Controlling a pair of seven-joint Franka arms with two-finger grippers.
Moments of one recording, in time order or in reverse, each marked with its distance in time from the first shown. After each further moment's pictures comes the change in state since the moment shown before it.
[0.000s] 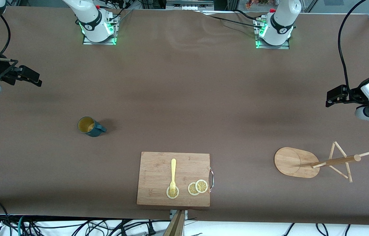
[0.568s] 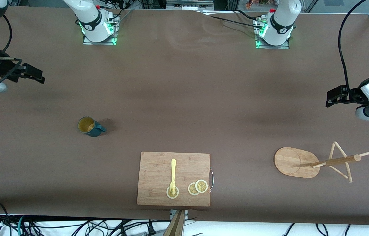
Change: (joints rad) left arm 0.000 0.000 0.000 0.000 0.000 0.000 0.000; right arm 0.014 0.006 0.001 0.000 0.000 -0.086 -0.006
